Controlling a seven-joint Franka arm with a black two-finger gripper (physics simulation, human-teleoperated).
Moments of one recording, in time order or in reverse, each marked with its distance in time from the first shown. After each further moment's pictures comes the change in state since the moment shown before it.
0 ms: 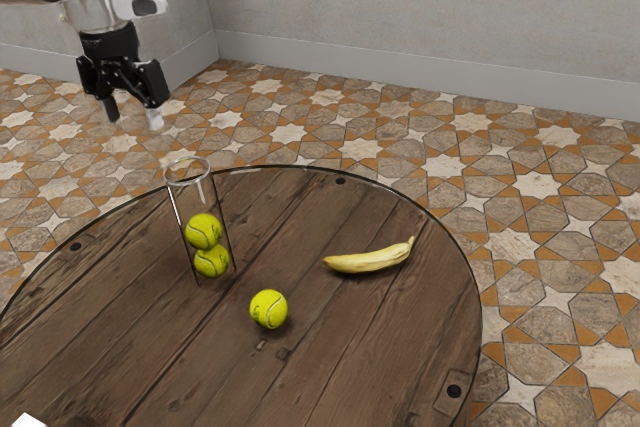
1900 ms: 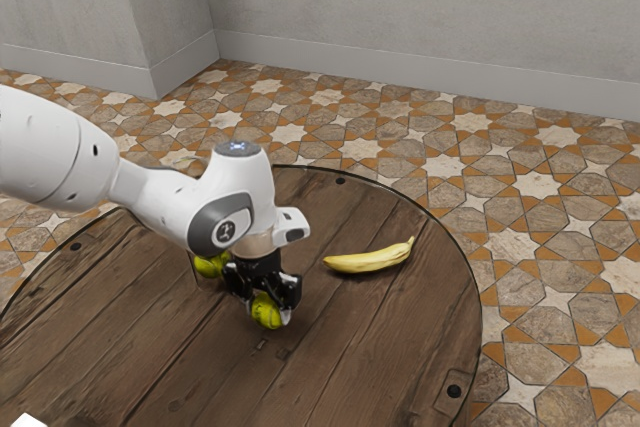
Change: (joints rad) arm -0.025 0.358 -0.263 -0.529 0.046 0.873 -0.426
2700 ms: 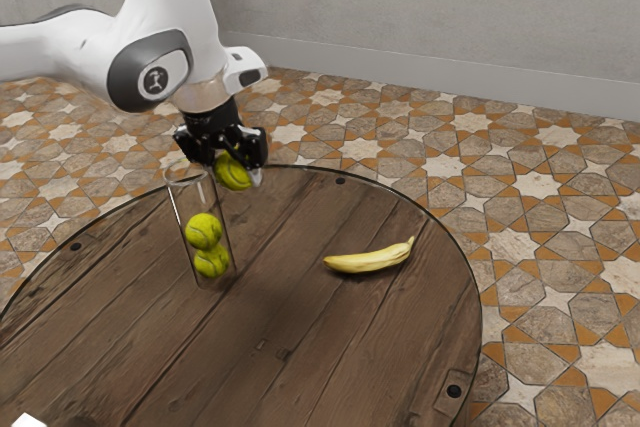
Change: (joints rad) arm -0.003 -0.399 0.047 0.189 0.063 -0.369 -0.105
